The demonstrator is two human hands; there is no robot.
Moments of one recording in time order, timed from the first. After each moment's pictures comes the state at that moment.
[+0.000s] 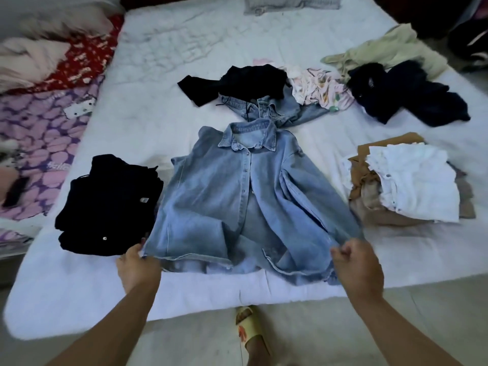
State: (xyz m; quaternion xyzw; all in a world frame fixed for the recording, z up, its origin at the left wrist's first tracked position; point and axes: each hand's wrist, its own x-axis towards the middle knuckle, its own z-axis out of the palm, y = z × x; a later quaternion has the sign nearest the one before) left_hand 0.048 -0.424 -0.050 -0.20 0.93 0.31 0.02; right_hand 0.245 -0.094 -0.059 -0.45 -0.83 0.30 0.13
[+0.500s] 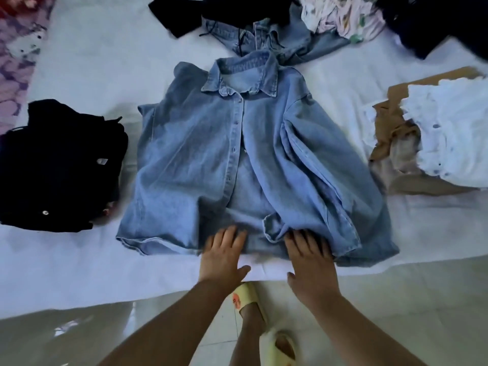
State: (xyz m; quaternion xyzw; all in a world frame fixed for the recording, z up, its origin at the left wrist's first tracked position) left_hand 0.117 -0.312 -0.178 0.37 0.92 0.00 0.16; right_hand 0.233 -0.147 -0.189 -0.18 -0.97 0.11 -0.08
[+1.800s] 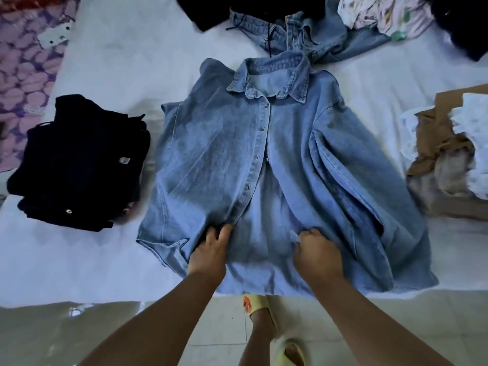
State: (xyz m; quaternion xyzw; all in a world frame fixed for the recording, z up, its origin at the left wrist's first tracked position) left_hand 0.068 -0.335 -0.165 0.19 0.94 -0.05 0.28; right_hand 0.154 -0.146 -0.166 -0.25 -0.94 0.20 -0.13
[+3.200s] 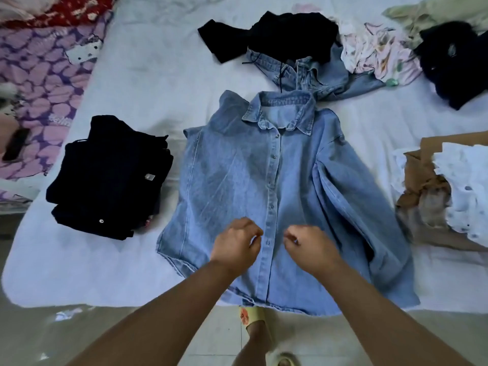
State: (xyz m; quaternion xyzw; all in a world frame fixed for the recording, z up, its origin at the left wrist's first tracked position) left_hand 0.037 -0.302 -0.094 0.29 0.92 0.23 0.16; right_hand 0.103 -0.137 -0.085 -0.17 -0.93 0.28 -0.15
